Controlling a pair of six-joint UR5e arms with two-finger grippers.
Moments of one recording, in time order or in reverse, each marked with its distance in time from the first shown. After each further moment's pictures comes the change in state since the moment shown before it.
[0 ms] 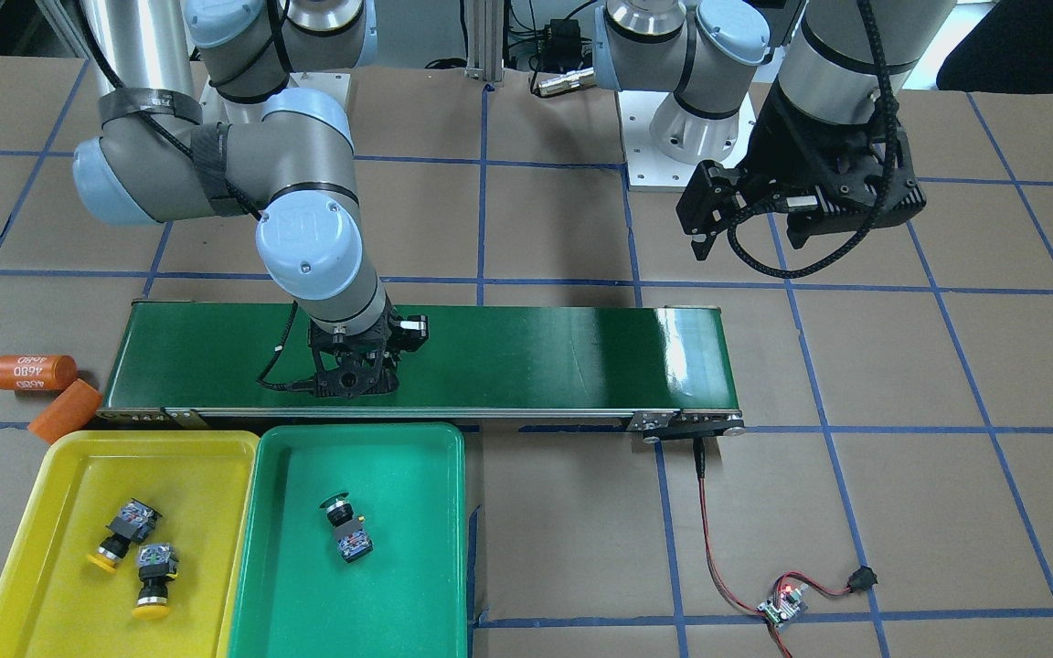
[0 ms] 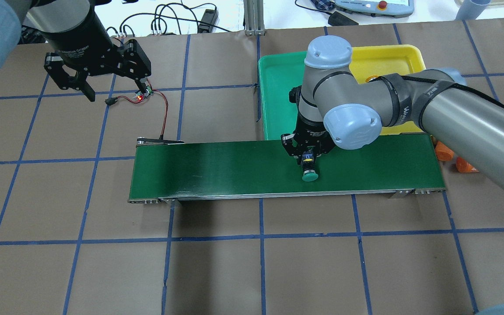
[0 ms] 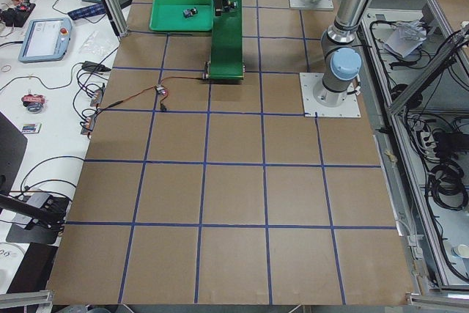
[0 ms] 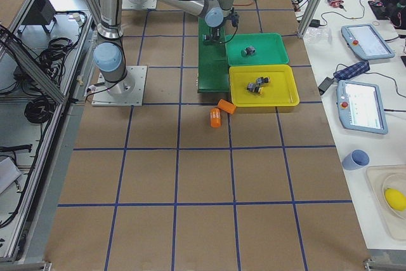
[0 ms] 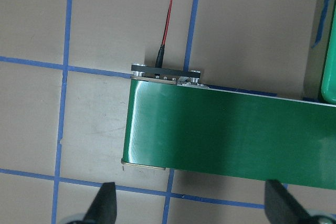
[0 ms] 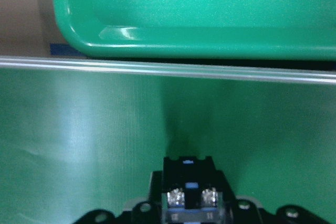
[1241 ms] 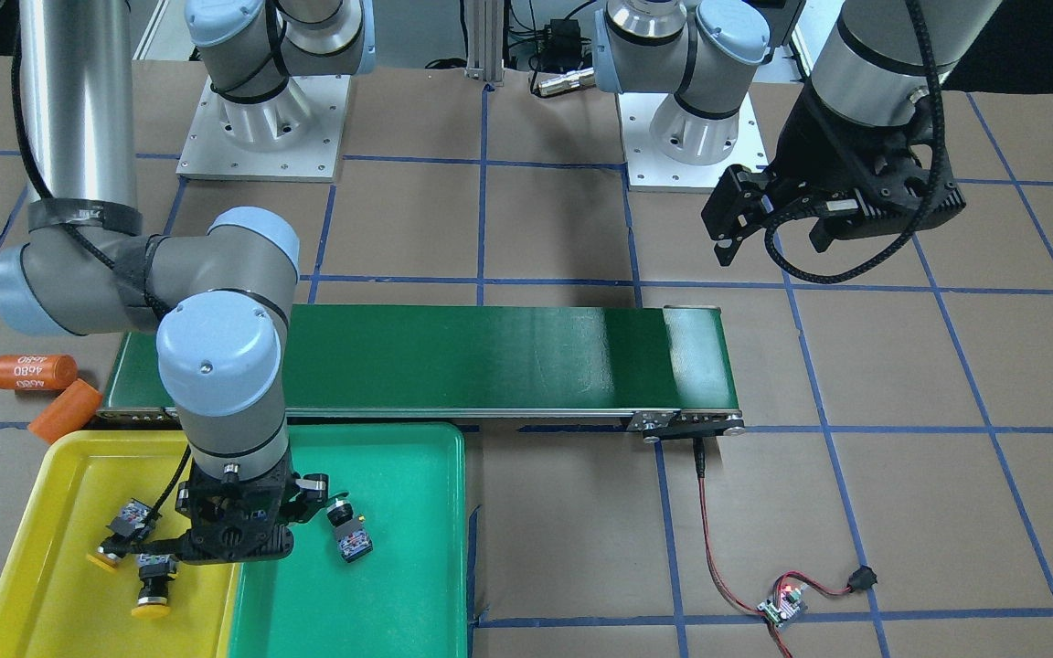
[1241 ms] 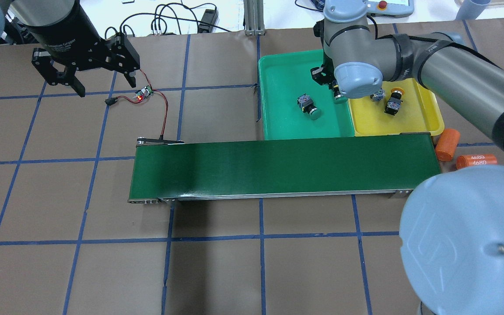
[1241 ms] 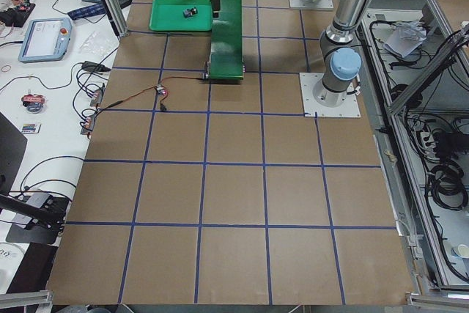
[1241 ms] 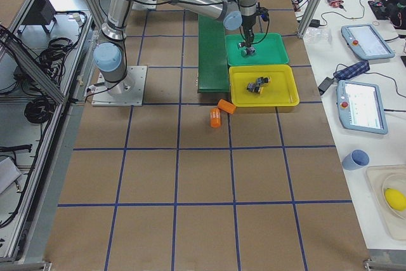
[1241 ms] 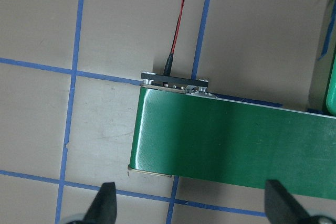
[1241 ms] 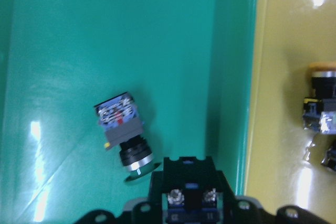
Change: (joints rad) left arm 0.030 -0.008 0.010 0.000 -0.003 0.007; right arm -0.110 0.241 -0.281 -0.311 -0.221 -0.180
